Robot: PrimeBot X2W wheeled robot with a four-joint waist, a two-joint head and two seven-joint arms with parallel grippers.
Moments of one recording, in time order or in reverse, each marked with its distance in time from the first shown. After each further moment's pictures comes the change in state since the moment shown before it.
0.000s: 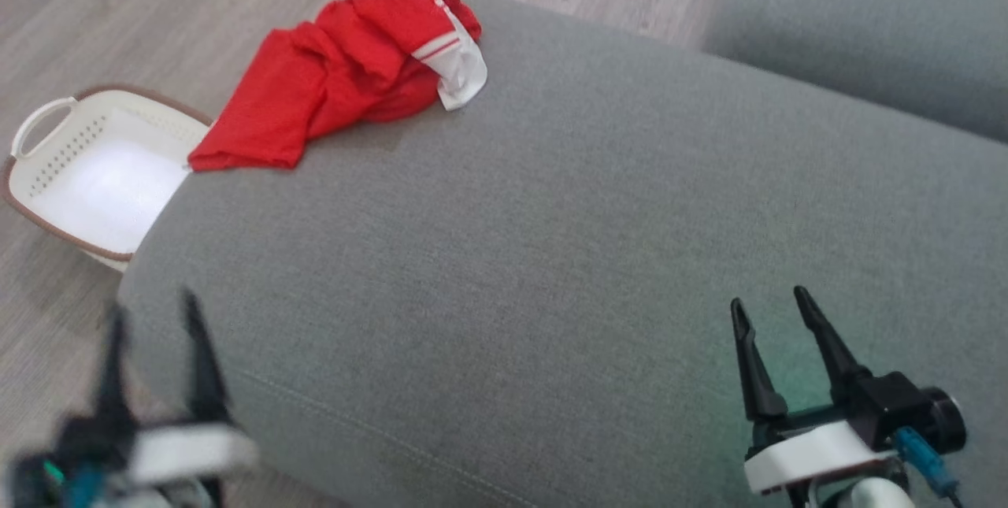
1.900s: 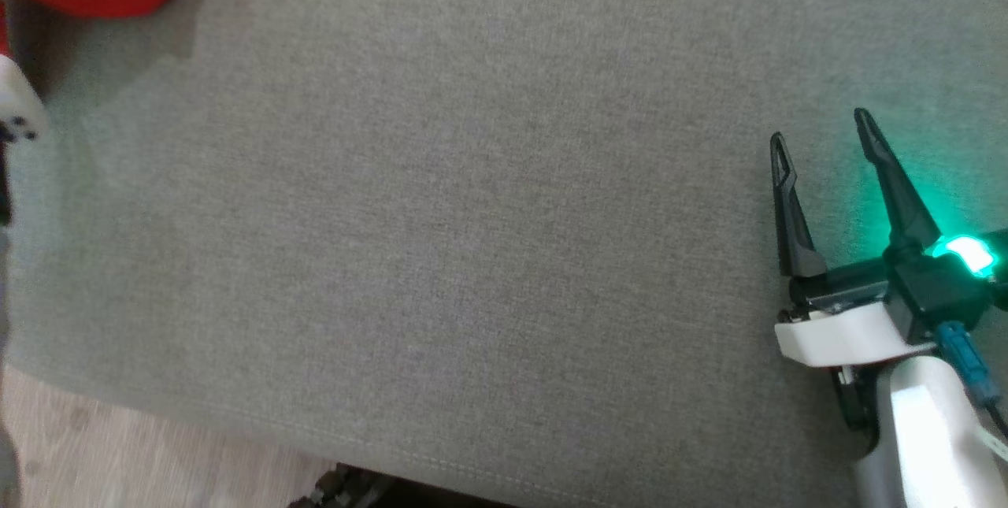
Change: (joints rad) left arm -1.046 0.296 -0.090 0.891 0.017 -0.097 0.143; right arm -0.192 -0.012 -0.059 -0.277 -0.226 0.001 0.082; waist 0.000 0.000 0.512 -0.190
